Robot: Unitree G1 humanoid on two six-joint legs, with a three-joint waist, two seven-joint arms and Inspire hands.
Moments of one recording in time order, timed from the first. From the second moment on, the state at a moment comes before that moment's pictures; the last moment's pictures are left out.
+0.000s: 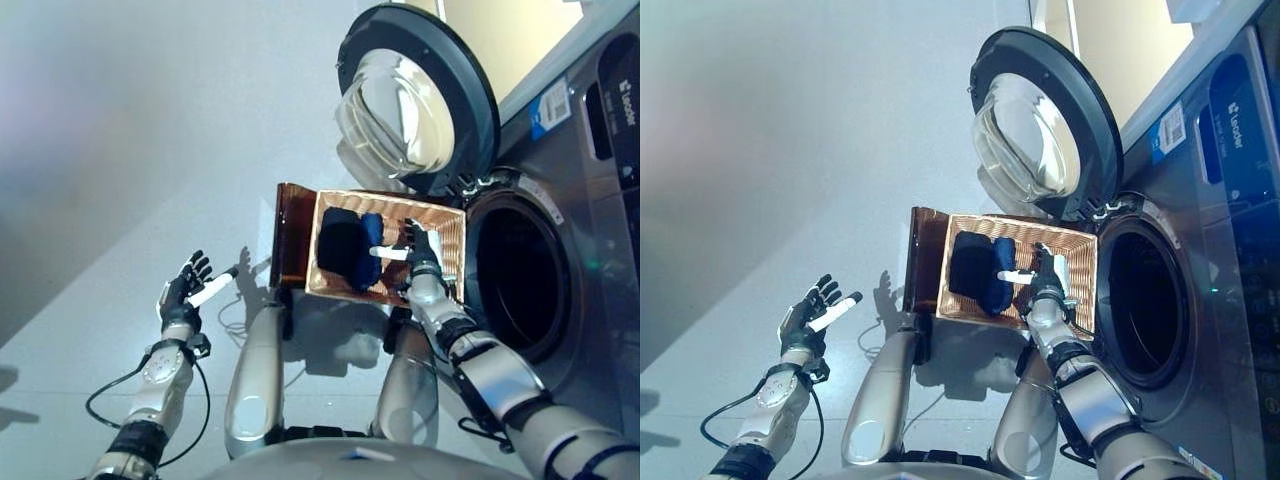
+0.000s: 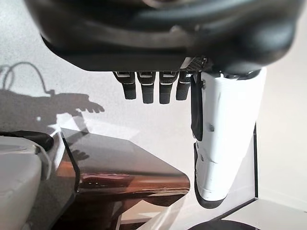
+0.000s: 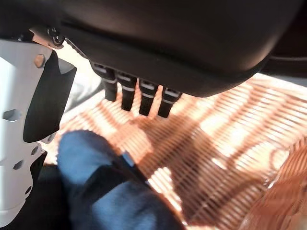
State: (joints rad) left arm 0.03 0.38 -0.17 0.51 -0.58 -0.25 0.15; right arm -0.66 -0.22 0.36 1.24 0.14 -0.11 -0.46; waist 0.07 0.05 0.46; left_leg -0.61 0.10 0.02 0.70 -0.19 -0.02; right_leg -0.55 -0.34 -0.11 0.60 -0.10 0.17
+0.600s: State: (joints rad) left arm 0.04 0.41 -0.15 0.50 -0.56 -0.25 0.17; right arm -0.75 -0.19 0.36 1.33 0.09 -0.04 -0.46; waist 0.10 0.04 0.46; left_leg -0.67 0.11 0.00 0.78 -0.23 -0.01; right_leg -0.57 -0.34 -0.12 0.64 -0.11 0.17
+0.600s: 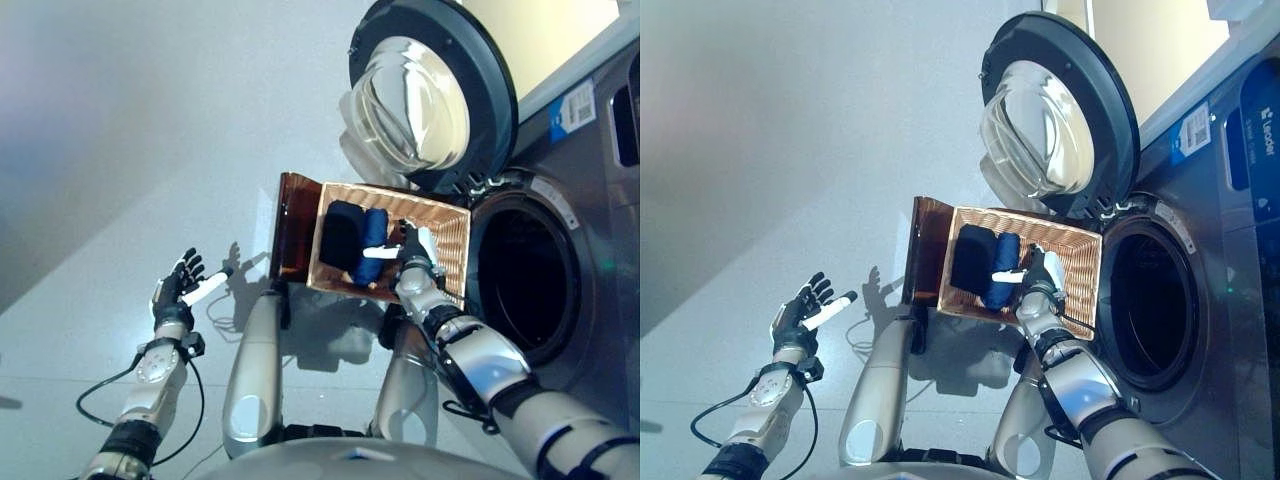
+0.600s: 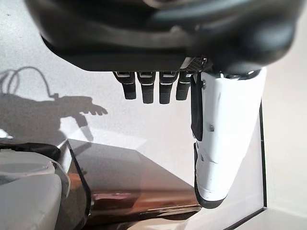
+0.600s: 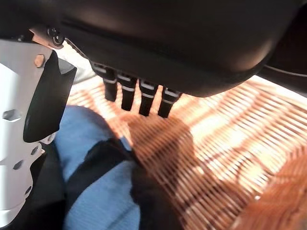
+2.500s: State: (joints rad) left arm 0.06 0.47 -0.13 0.43 -0.54 -0.24 0.17; right arm -0.77 -0.20 0.26 1.41 0.09 0.00 -0.50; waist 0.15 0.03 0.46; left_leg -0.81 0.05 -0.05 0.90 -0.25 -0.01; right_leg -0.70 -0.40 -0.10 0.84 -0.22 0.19
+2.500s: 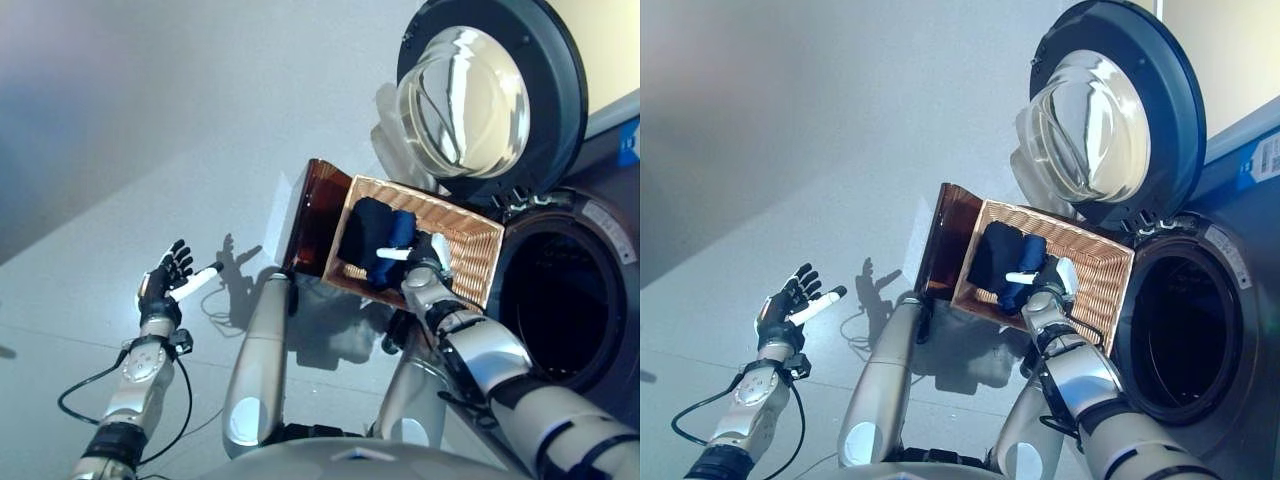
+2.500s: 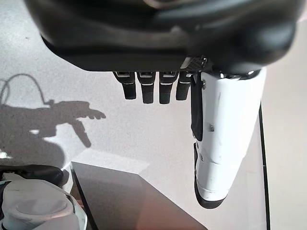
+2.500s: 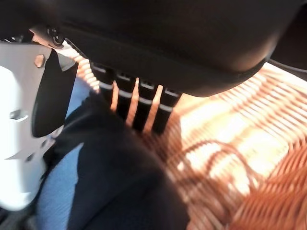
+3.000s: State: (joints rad) left arm 0.07 0.47 -0.13 0.43 -0.53 -0.24 0.16; right arm -0.77 -0.21 0.26 1.41 0.09 0.00 -0.50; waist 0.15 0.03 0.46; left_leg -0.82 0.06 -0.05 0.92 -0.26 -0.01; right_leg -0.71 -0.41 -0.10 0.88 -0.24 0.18
